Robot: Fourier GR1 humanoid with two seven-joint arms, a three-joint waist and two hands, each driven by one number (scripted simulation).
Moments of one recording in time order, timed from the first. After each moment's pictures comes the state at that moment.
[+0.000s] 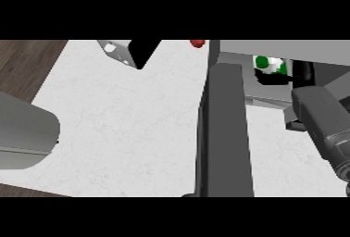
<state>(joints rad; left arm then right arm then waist) 0.40 0.17 0.52 -2.23 0.83 -0.62 0.18 -1.01 -0.37 -0.33 -0.11 0.27 -0.33 -0.70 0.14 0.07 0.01</state>
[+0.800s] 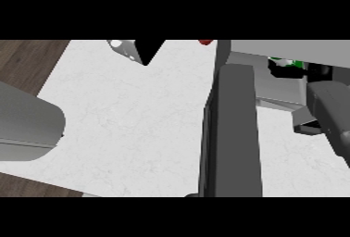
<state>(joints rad) 0.34 0.20 0.52 -2.19 0.81 -0.62 0.18 -1.03 -0.44 -0.35 -0.10 0.26 -0.36 -0.68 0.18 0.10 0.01</state>
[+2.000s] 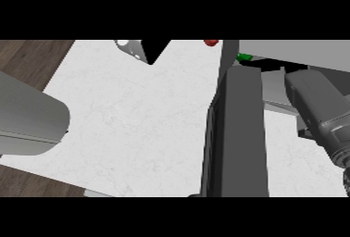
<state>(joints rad) 0.26 0.23 0.51 -2.14 0.72 -0.63 0.18 -1.13 -0.36 -0.32 -0.07 0.30 -0.30 -0.62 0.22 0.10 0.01</state>
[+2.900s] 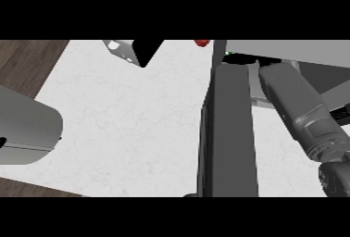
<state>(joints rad) 0.25 0.21 0.46 -2.07 0.67 -0.66 0.19 -1.21 -0.24 -0.32 -0.08 0.32 -0.47 -0.56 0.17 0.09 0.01</state>
